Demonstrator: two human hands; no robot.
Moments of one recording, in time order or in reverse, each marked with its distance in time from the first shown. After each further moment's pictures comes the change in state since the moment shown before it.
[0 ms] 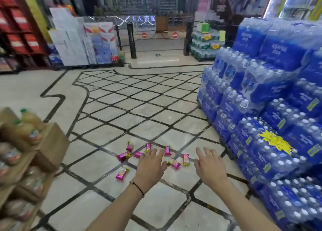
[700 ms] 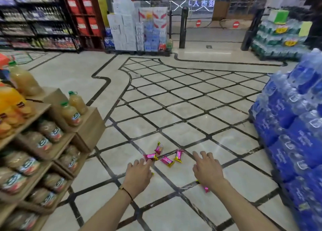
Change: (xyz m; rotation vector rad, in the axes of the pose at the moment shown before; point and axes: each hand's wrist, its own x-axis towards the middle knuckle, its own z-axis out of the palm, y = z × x) left_hand 0.105 -0.224 0.057 0.158 -0.231 -0.405; right_hand 0.277 -0.144 0.069 0.008 -0.232 -0.356
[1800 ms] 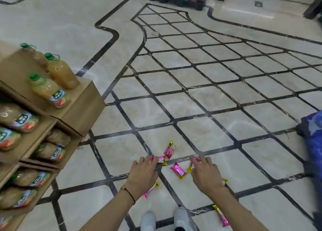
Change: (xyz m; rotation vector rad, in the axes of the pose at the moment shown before) left_hand 0.386 -0.160 0.151 -0.202 -0.212 -0.003; right_hand 0.457 -0.095 0.158 -0.091 -0.247 -0.148
